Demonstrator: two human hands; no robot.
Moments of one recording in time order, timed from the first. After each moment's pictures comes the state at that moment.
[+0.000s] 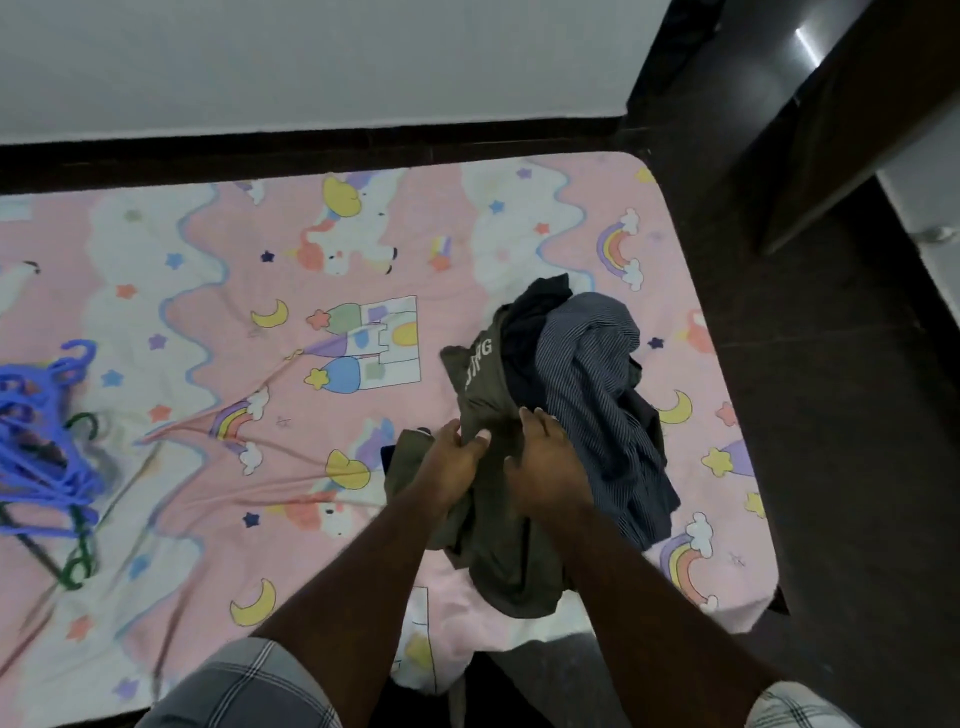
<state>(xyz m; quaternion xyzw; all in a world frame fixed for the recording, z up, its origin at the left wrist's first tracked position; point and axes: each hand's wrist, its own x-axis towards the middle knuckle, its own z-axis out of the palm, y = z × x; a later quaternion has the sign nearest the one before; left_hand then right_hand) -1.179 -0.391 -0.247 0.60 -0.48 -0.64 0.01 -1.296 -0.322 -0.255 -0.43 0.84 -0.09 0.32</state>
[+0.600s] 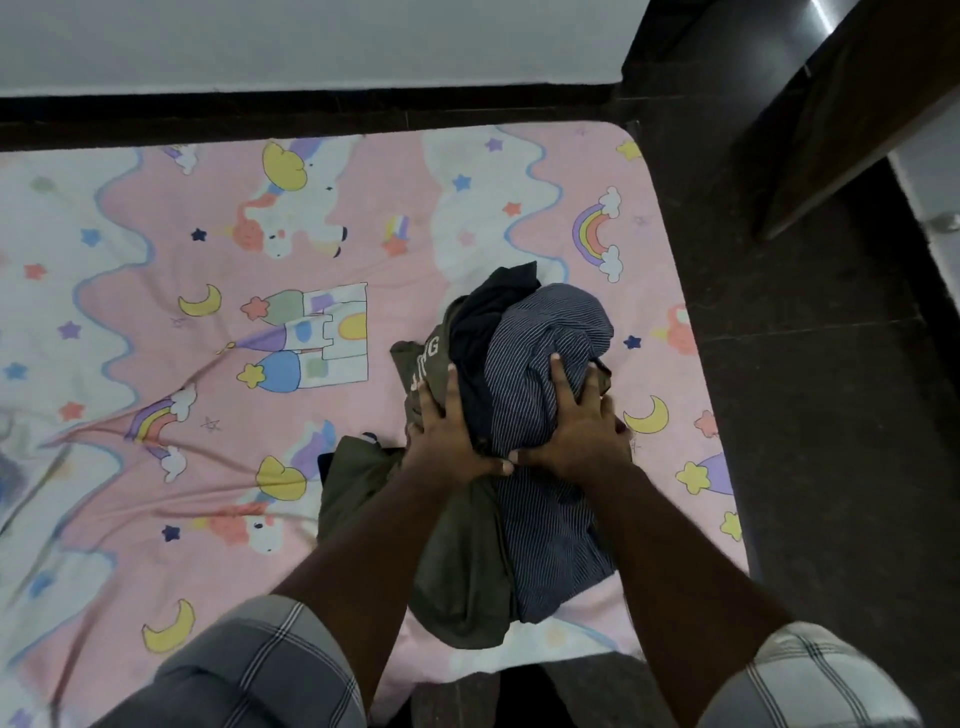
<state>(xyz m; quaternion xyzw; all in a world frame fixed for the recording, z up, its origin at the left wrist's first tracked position) -1.263 -0.409 -0.320 0.54 -0.70 -0.45 -0.10 -1.438 -0.336 -0.294 -0.42 0.84 0.02 0.34</state>
